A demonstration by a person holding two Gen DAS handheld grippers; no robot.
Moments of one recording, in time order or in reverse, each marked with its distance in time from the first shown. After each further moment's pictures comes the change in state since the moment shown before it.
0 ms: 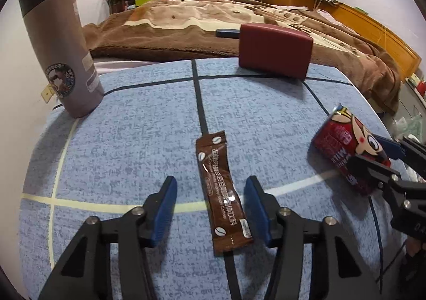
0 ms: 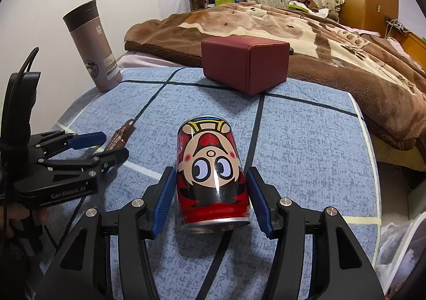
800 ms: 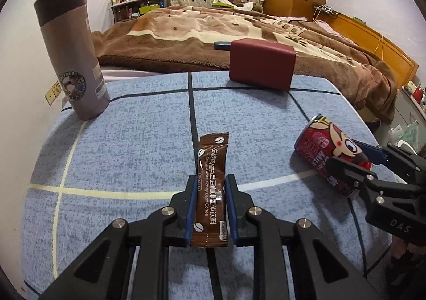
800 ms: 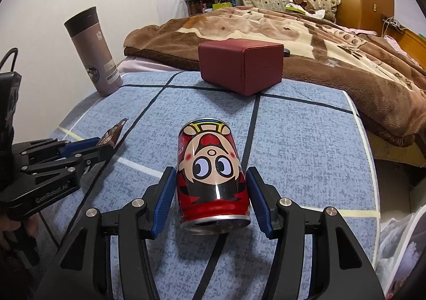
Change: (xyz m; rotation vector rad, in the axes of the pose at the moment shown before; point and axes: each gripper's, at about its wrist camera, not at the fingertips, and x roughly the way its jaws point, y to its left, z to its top) left arm -0.031 -0.012 -0.008 -0.020 -0.061 -0.006; right arm -0.010 -0.001 -0.005 0.024 -0.028 -0.001
